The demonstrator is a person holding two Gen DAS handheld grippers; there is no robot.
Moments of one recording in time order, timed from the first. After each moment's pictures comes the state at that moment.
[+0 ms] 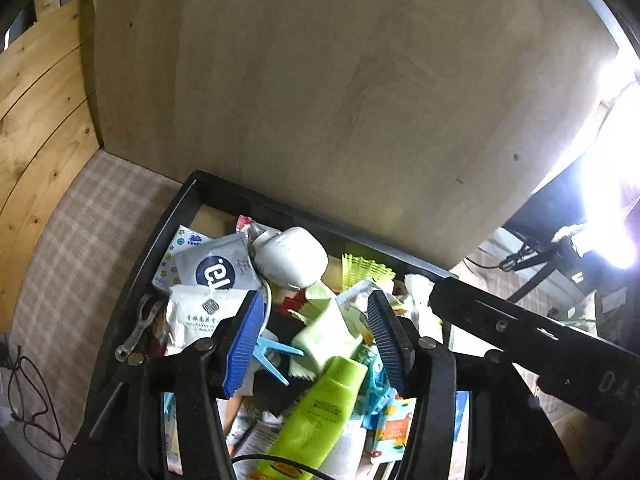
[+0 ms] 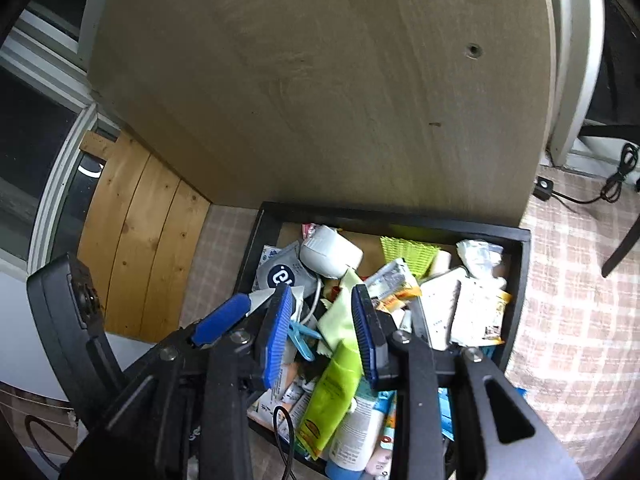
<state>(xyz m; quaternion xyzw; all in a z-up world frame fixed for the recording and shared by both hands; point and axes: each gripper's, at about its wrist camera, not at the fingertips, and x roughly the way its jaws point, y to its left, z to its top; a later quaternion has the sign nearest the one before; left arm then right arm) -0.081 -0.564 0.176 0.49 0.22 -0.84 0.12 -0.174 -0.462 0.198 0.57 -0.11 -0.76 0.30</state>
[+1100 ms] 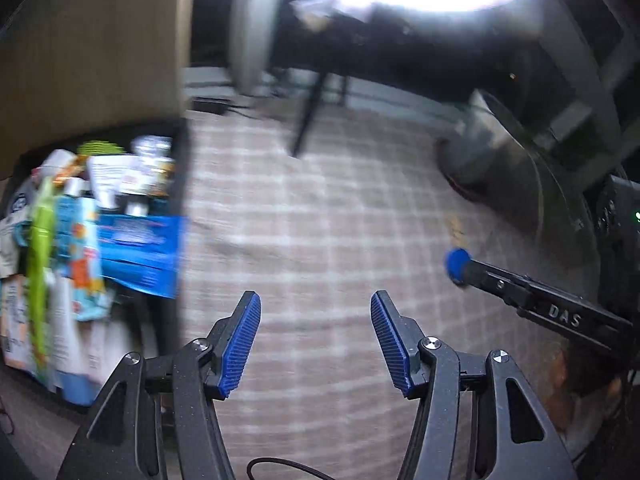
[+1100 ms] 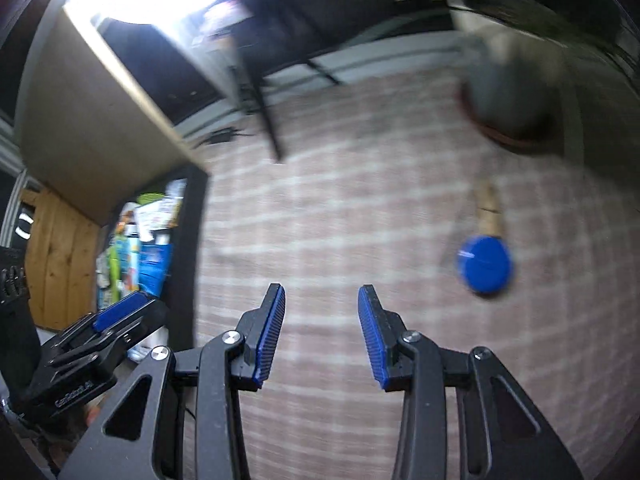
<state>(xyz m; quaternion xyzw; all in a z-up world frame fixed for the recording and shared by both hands) -0.039 -0.258 0.153 0.55 0.10 -0.82 -0.08 -0.075 -0.091 0.143 0.57 -0.14 -0.80 0.11</state>
